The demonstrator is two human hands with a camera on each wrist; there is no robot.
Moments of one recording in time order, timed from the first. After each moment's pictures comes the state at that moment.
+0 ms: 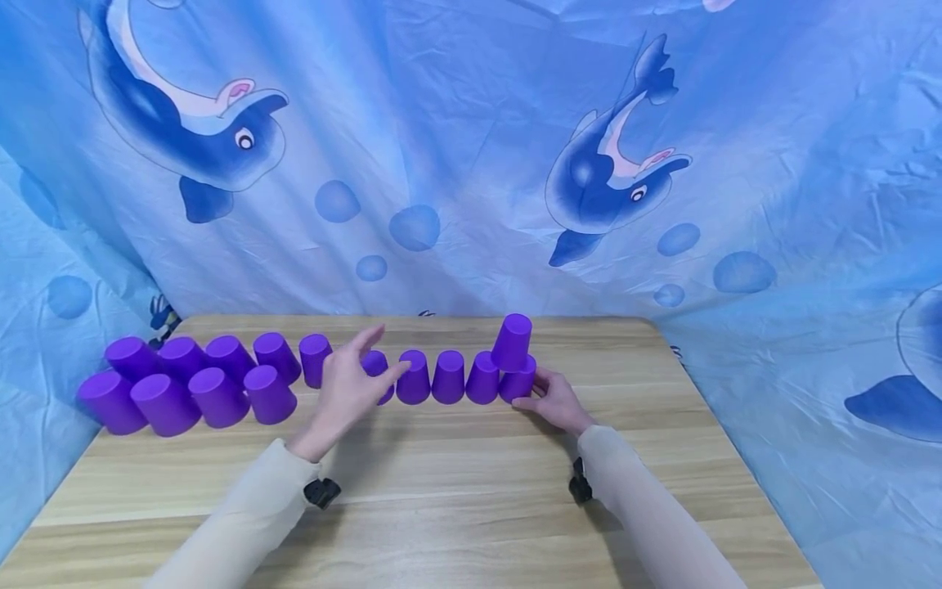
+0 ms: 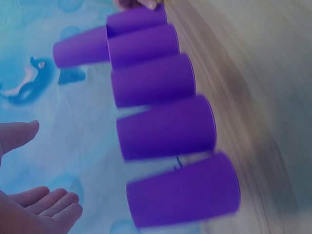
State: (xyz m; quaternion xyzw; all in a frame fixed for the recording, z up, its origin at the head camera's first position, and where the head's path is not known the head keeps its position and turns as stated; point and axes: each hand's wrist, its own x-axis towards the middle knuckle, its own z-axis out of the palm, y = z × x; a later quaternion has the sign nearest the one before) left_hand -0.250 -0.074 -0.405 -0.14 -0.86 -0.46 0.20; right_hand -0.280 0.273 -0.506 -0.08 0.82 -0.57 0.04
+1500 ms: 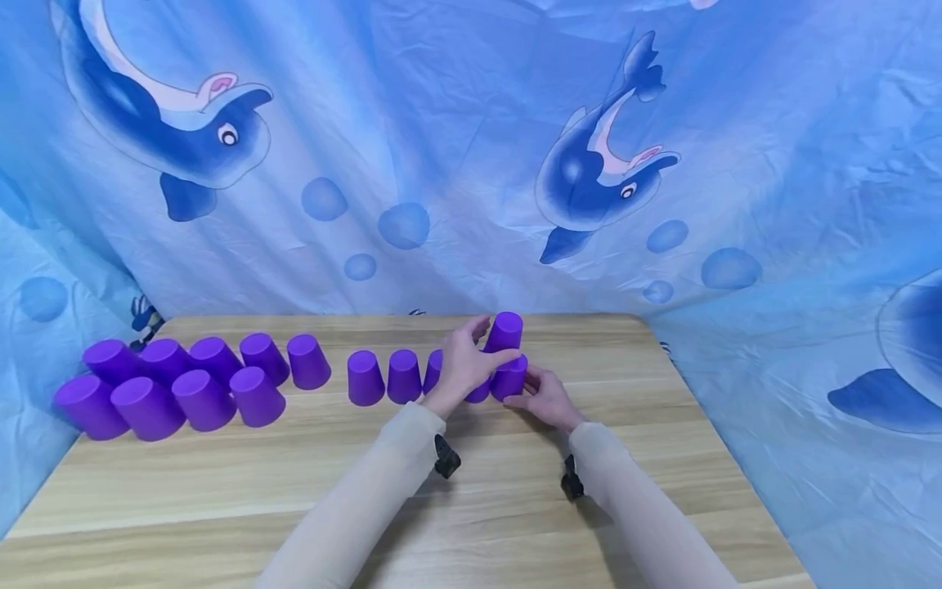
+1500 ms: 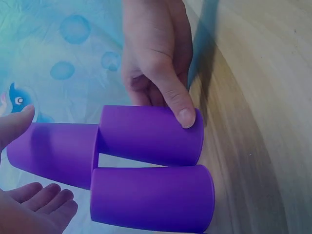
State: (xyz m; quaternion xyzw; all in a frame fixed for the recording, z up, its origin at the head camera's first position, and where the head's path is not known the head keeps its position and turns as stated) left_hand -0.291 0.085 -0.418 -0.13 -0.81 -0.56 0.06; right_hand -0.283 0.272 -0.508 -0.09 0.81 -0.58 0.04
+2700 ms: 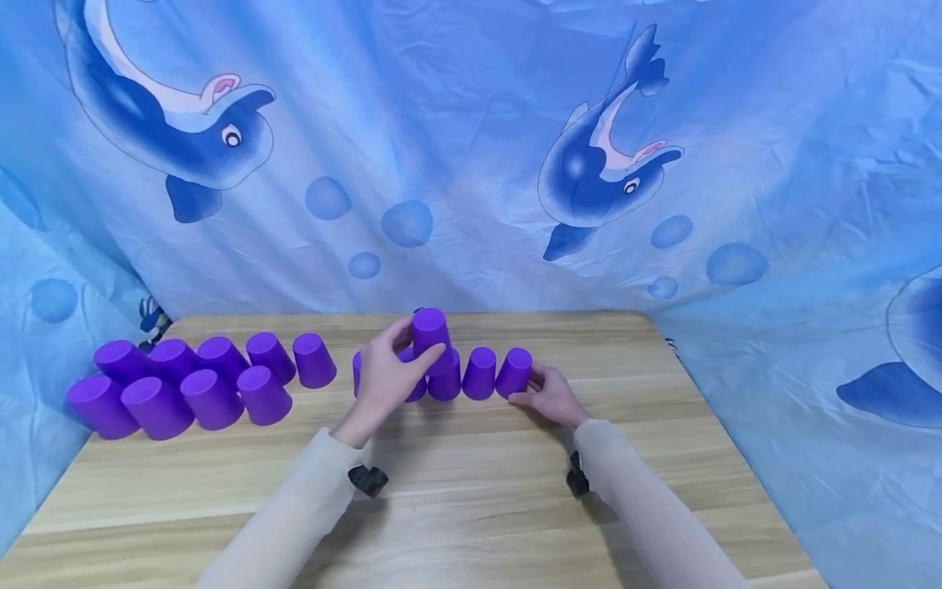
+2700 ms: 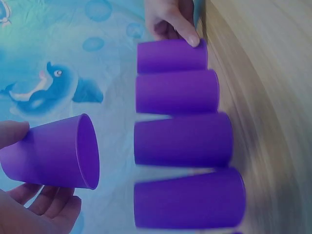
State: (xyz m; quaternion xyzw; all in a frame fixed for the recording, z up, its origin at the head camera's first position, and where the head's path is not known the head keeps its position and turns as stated) left_hand -0.260 -0.018 -0.403 -0.15 -0.78 -0.58 0.17; right_hand -0.284 0.274 -0.511 -0.06 0.83 -0.55 0.03
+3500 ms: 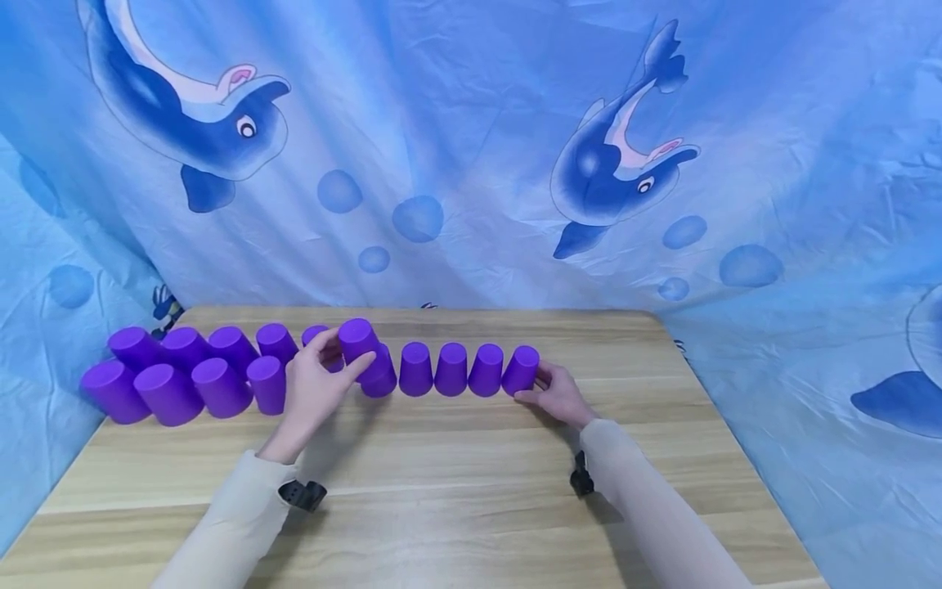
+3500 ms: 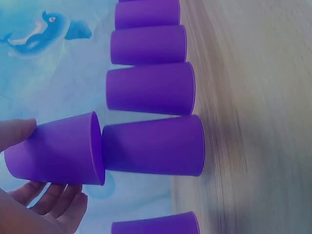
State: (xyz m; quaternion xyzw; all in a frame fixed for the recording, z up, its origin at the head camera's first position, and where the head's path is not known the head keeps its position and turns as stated) left_hand -0.247 -0.115 -0.423 -0.05 -0.83 -0.51 0.21; right_hand -0.280 0.270 -0.504 -0.06 0.83 -0.55 0.04
